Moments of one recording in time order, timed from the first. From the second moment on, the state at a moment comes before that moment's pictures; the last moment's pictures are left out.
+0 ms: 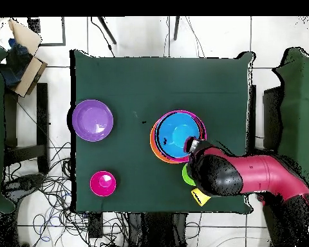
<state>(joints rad) -1.03 -0.98 0.74 2.04 -0.58 0.46 2.16</state>
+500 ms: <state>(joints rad) -1.02 -0.98 0.75 2.04 -0.62 0.48 2.16</state>
